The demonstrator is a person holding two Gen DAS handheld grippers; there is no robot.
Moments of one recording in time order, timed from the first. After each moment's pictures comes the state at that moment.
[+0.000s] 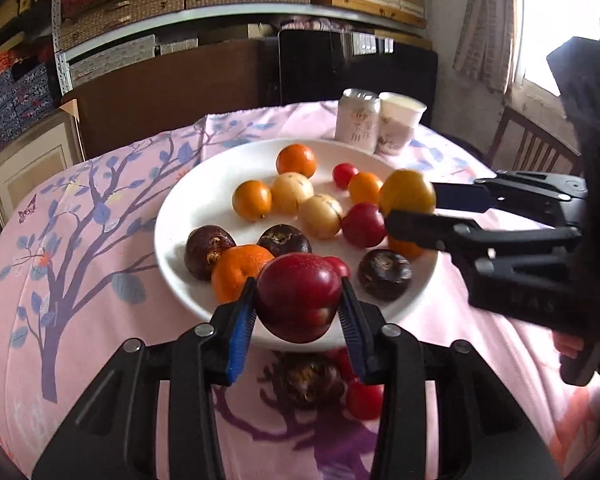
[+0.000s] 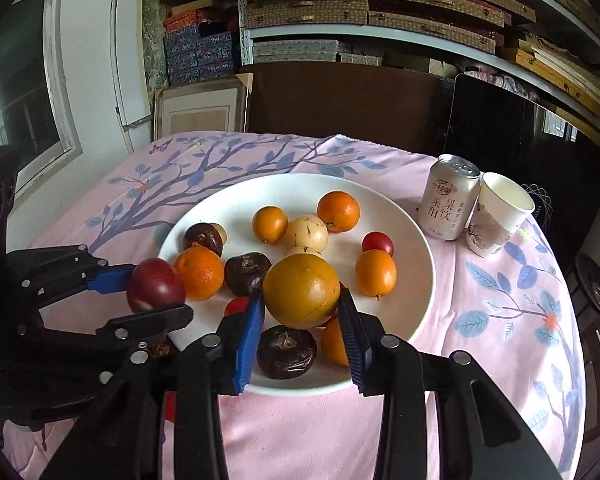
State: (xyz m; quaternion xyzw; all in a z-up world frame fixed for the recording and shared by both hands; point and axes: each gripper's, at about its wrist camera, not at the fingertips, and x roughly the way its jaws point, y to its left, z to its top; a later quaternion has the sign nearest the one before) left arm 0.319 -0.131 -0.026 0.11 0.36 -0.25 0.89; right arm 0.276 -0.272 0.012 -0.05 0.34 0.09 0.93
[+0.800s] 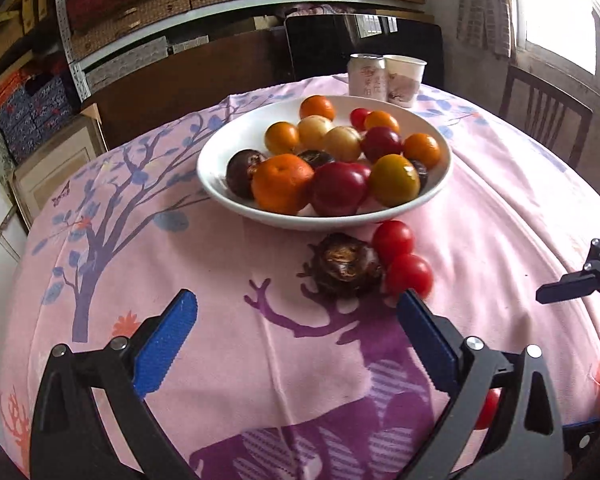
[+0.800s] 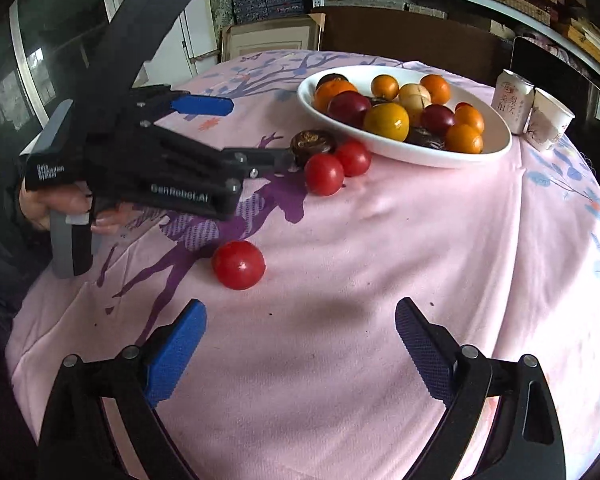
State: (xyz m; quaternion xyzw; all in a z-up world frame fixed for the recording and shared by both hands) left arm 0.269 -0.081 -0.057 0.16 0.37 -0.22 0.89; right arm 0.139 -0.224 -0.048 -0.07 0.43 0.18 0.88
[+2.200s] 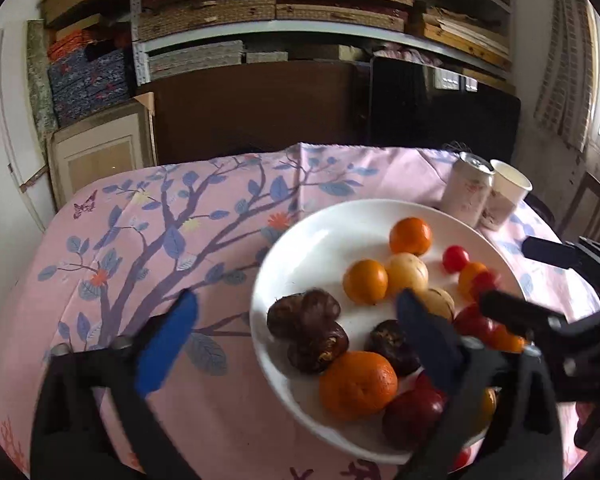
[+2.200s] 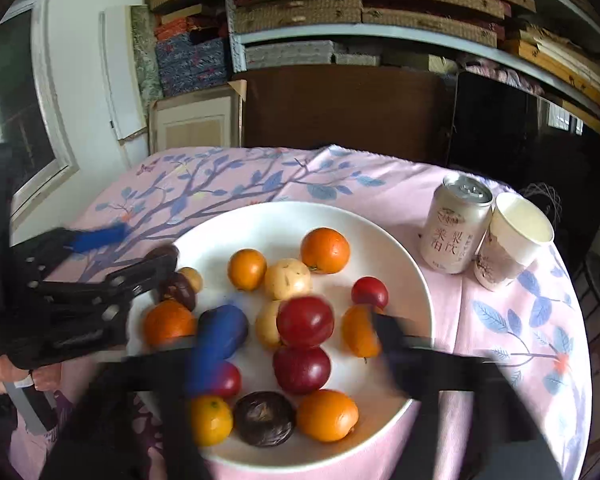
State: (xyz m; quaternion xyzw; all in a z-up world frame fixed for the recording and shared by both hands) left arm 0.385 -0.101 -0.004 0.04 0.33 -0.12 0.94; right arm 0.316 -0.288 0.024 -0.01 0.34 0.09 0.94
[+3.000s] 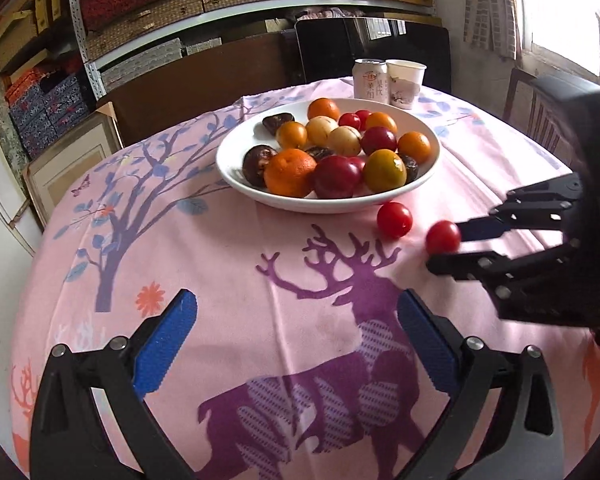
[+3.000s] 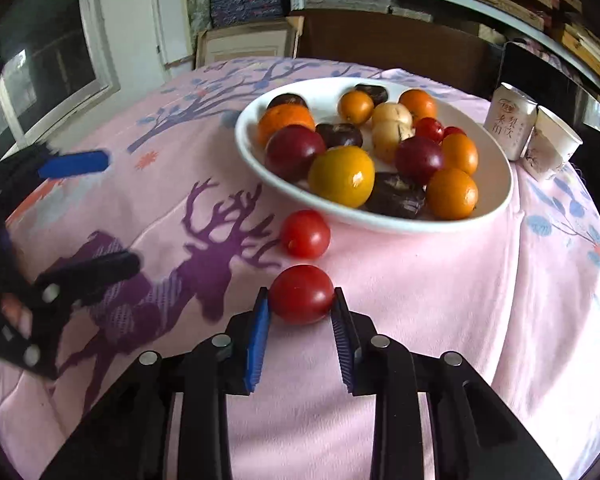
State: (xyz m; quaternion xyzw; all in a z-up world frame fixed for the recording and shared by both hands) left arm 0.232 -0.077 -0.043 0.16 0.36 -0.21 0.89; right arm 0.204 -0.235 -0.045 -0.07 0.42 0.16 0.89
